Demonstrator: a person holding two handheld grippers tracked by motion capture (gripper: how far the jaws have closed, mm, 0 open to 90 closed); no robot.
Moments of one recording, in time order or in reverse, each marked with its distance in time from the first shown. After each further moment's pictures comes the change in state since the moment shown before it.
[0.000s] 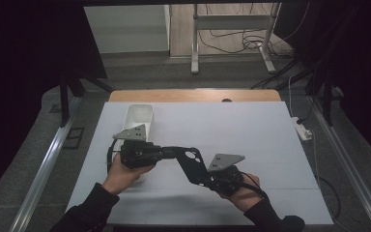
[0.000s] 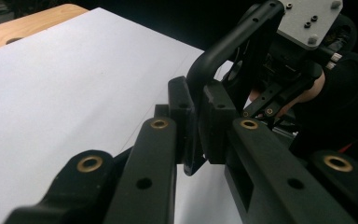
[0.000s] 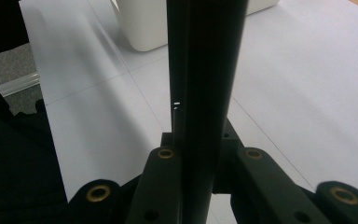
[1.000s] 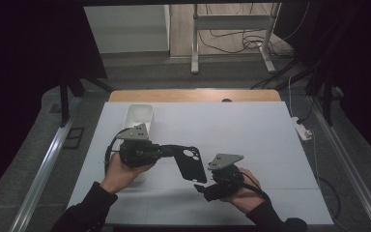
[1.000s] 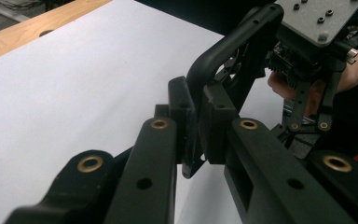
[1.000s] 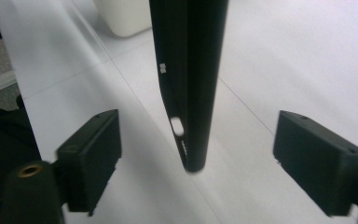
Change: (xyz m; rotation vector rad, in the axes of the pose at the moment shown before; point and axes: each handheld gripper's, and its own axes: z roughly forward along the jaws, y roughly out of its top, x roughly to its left) left arm -0.005 0.007 -0.003 0.074 0.114 0.029; right arm -0.002 -0.005 0.003 0.073 -0.061 0.039
